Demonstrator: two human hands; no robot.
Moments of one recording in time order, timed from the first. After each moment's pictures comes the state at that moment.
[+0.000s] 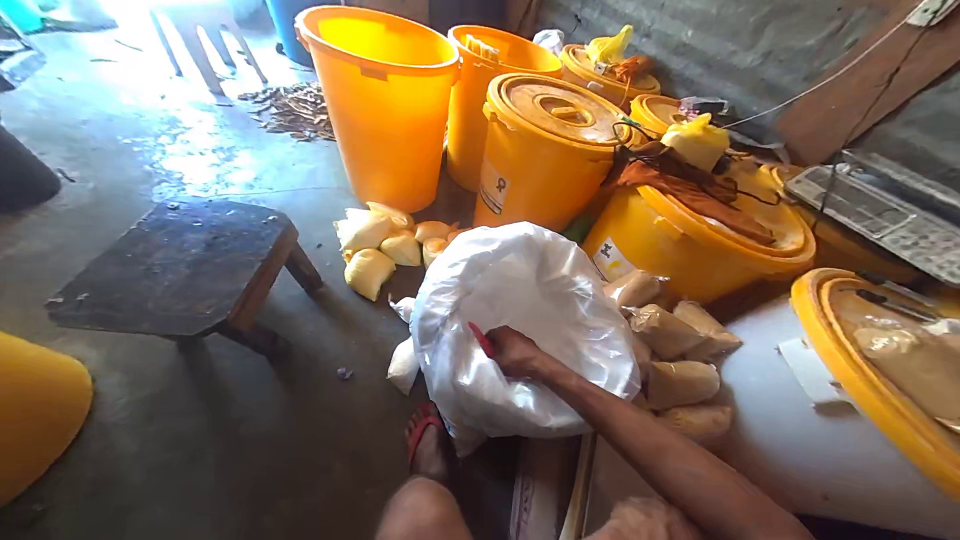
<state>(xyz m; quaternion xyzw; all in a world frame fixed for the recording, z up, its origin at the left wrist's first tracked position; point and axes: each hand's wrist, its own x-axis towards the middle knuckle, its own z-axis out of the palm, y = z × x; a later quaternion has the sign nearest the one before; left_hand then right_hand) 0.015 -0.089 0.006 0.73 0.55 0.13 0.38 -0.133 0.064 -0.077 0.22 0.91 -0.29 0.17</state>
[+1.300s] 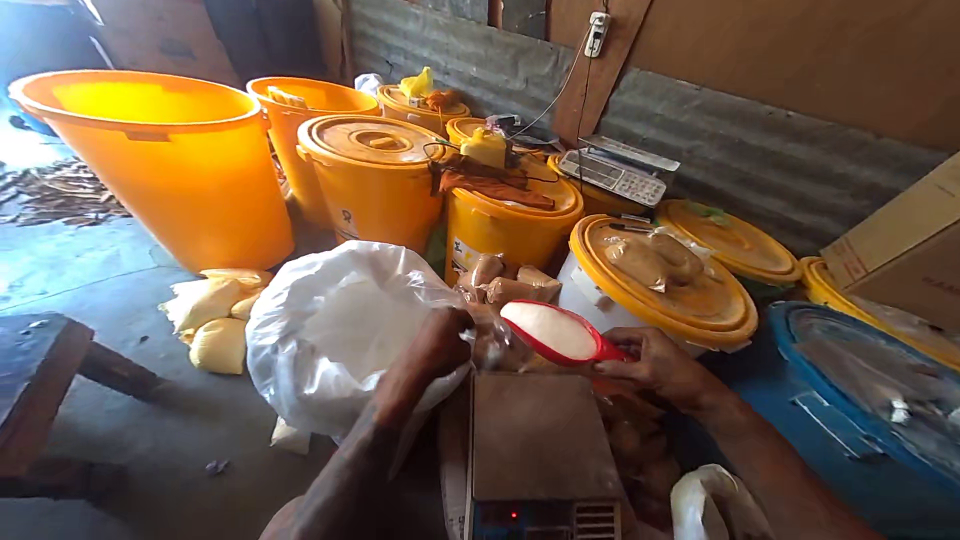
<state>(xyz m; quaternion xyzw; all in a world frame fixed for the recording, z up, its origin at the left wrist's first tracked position) -0.063 -0.016 0.040 0.66 0.68 0.28 0.19 0.261 0.055 0.072 0.39 0.78 -0.43 -0.23</state>
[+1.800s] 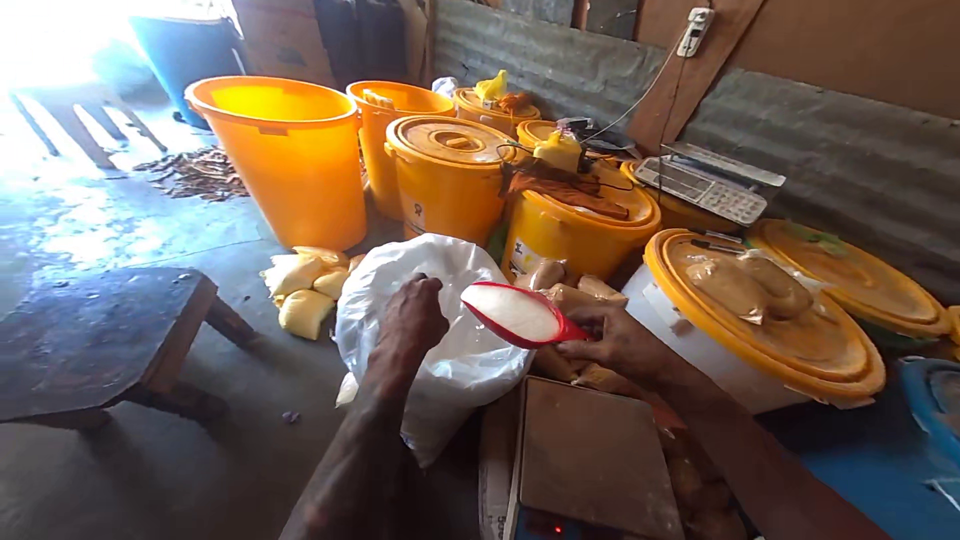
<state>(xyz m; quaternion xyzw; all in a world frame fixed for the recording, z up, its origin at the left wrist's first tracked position) -0.155 -0.051 0.043 0.49 0.83 0.25 0.07 0.115 0.058 0.082 0.28 0.82 -0.47 -0.16</state>
